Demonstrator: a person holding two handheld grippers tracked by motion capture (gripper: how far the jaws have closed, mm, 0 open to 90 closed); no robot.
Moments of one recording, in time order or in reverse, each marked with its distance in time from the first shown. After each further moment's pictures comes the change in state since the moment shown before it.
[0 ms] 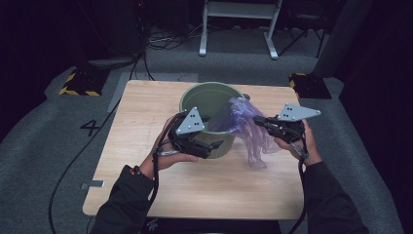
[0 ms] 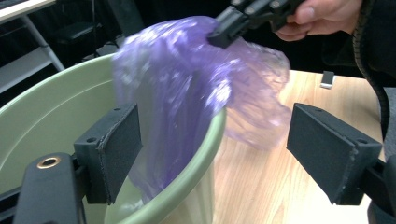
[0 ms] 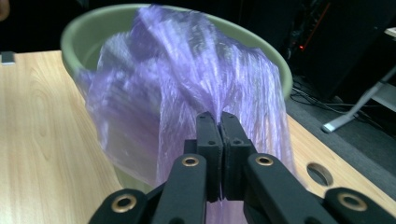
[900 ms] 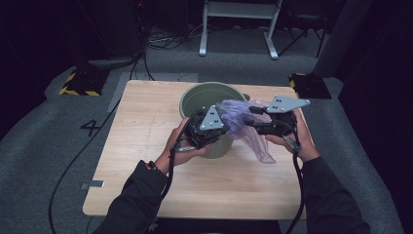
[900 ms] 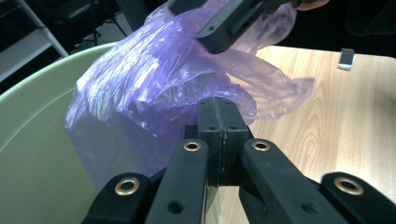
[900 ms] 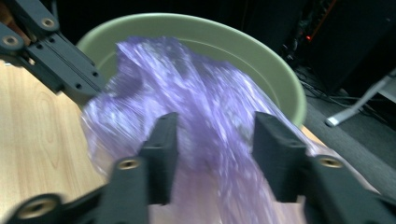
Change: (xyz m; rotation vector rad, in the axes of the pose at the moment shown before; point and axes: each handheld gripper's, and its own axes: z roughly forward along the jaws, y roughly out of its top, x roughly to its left) left arm -0.002 0.016 0.033 0.118 0.025 0.030; right arm 0.007 0.033 0.013 0.064 0.016 -0.010
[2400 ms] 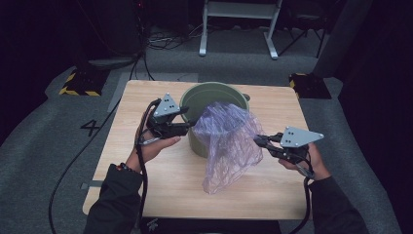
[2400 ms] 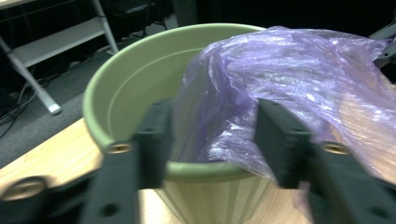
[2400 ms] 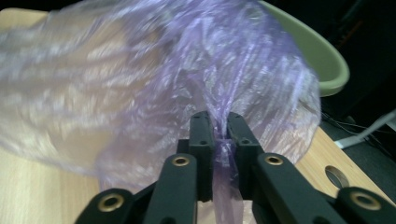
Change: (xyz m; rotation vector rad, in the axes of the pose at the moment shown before) left arm 0.050 -0.047 -0.060 -0.091 0.155 -0.203; right arm 0.030 -0.060 -0.031 -0.051 0.061 -0.152
